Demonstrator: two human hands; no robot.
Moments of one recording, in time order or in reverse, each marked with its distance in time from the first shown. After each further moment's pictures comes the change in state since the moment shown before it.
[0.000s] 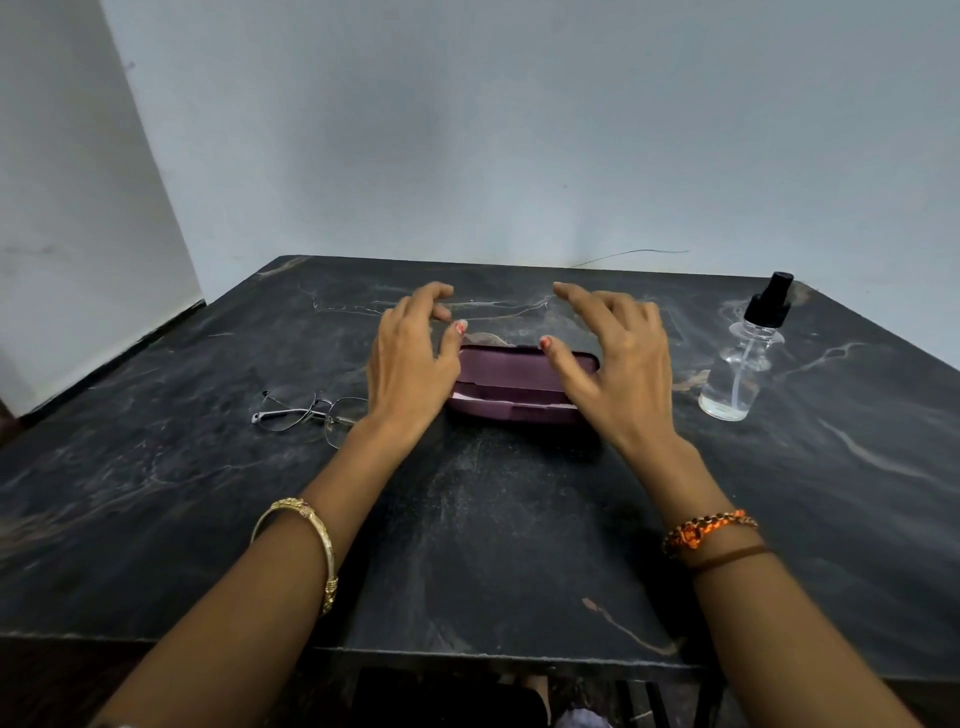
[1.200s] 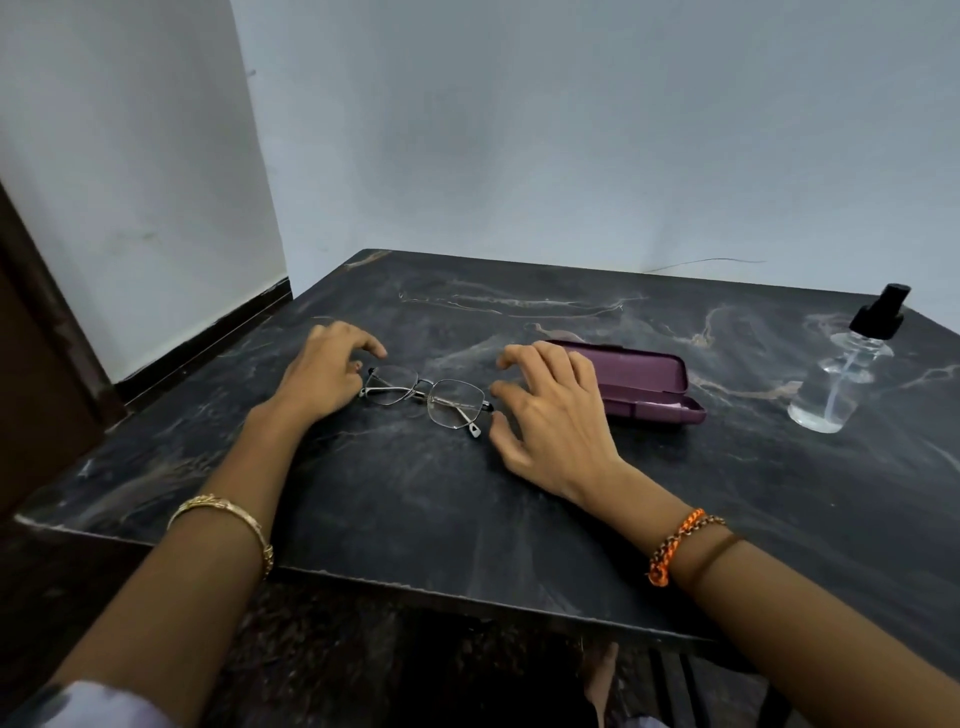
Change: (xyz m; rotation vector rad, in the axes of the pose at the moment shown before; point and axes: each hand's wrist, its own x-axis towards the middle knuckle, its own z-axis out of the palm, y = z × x) left_hand 0.001 -0.129 -0.114 0.366 -0.302 -0.149; right_hand -0.037 -0.089 0.053 -0.260 -0.199 -0.403
